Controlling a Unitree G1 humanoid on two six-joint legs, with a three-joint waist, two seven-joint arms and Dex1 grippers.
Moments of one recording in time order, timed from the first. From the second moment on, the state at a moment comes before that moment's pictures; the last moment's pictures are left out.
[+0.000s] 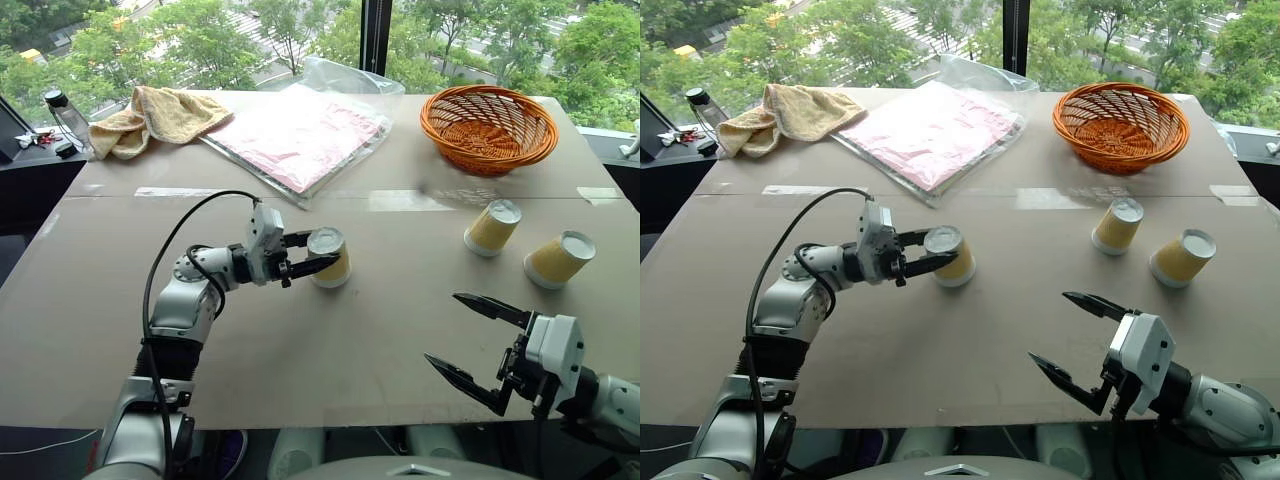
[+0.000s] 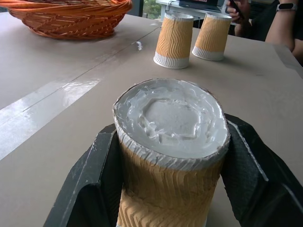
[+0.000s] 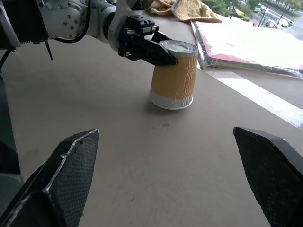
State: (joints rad) left arm -0.44 0.50 -0.06 0.17 -0.41 0.19 -1.16; right arm 0.51 -0.62 -0.14 -0.87 0.47 0.21 0.74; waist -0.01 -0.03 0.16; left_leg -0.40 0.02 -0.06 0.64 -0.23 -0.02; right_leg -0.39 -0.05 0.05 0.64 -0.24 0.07
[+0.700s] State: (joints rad) left arm -0.51 0.35 -0.13 0.31 -0.30 0.07 -1.12; right arm 0.56 -0.56 -0.17 -0.88 0.40 0.22 0.62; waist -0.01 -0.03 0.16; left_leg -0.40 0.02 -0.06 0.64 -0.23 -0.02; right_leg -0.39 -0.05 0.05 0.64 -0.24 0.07
